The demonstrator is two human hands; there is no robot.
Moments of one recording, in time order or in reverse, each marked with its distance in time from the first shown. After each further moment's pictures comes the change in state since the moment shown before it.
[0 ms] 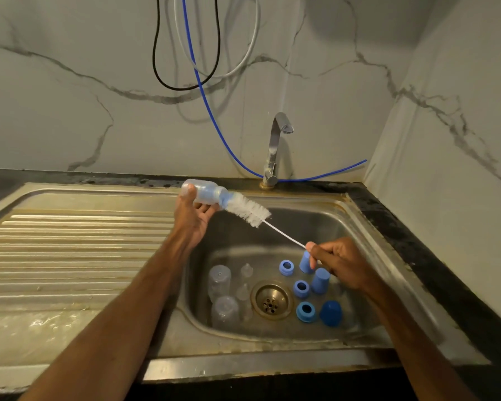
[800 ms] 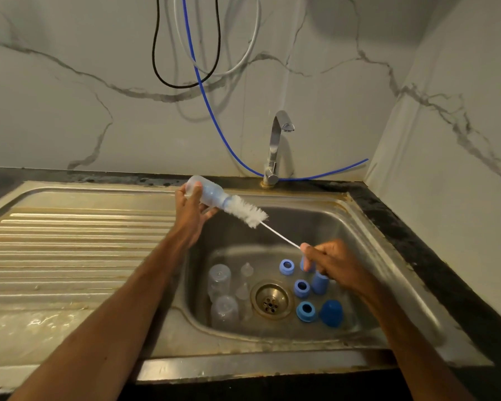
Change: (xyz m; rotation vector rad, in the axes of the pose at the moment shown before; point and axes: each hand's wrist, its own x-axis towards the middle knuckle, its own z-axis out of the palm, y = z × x) left_hand -0.004 0.001 -0.001 0.364 -0.046 0.107; right_hand 0.006 -0.001 0.011 0.021 -0.023 0.114
